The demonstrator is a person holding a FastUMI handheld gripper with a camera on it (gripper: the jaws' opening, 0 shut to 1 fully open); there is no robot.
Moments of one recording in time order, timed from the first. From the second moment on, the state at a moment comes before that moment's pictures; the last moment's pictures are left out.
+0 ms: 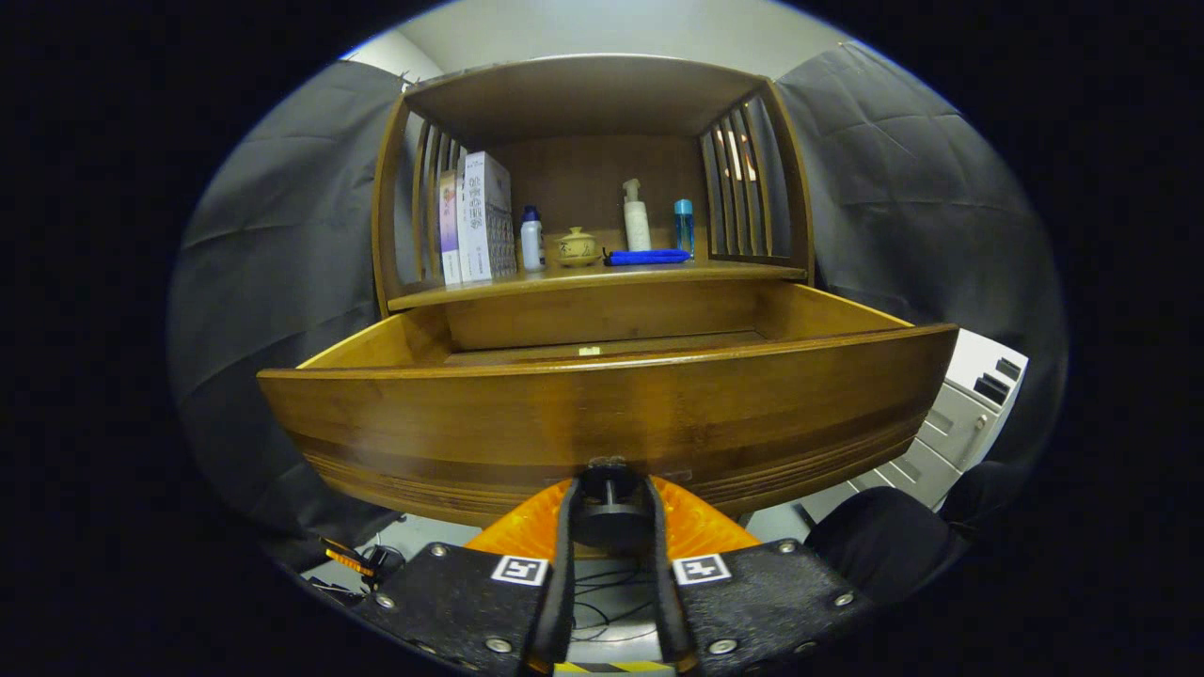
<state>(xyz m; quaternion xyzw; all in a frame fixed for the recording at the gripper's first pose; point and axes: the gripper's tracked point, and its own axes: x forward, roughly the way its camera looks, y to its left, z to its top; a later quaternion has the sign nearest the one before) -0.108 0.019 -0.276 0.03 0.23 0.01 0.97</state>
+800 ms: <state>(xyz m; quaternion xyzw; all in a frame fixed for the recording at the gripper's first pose) 0.017 0.022 -0.148 0.03 0.25 -0.02 0.97</state>
